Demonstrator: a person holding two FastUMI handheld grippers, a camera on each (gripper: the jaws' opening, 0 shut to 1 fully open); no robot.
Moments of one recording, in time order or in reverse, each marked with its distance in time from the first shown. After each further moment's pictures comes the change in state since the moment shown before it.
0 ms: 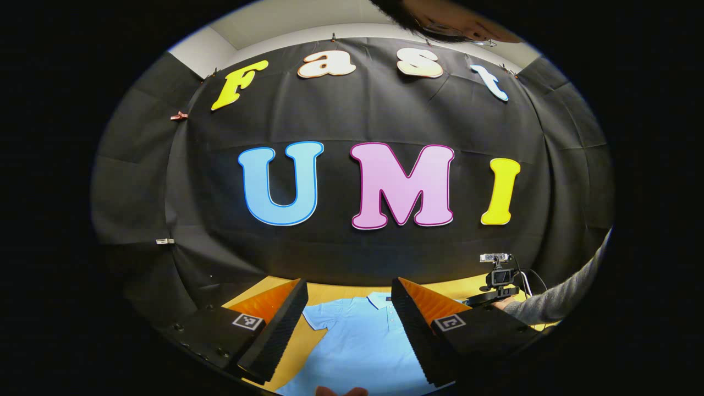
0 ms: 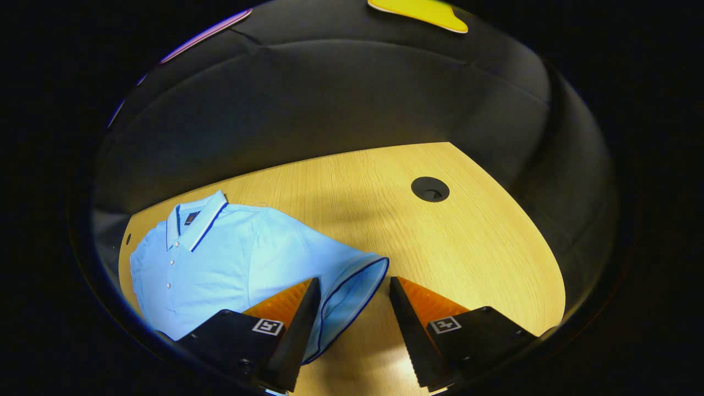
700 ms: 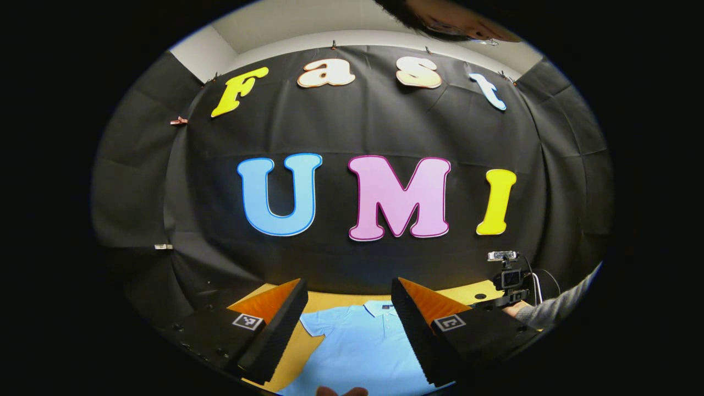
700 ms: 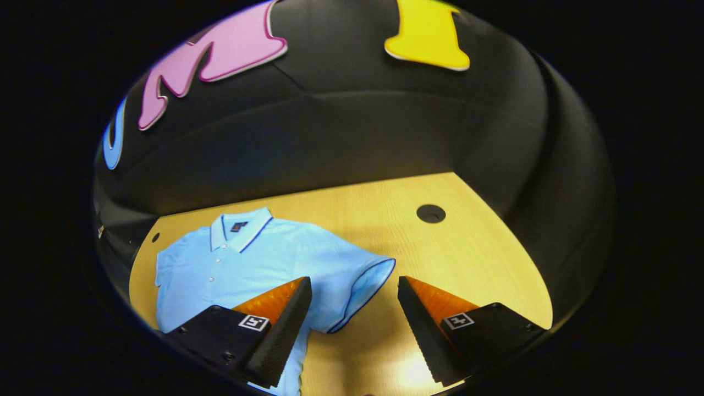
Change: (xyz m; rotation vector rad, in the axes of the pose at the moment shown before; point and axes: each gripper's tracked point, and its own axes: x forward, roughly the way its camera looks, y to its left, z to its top) left arm -0.008 -0.004 0.018 -0.005 -0.037 -0.017; right arm -0.061 0.009 0.008 0.014 -0.084 0.088
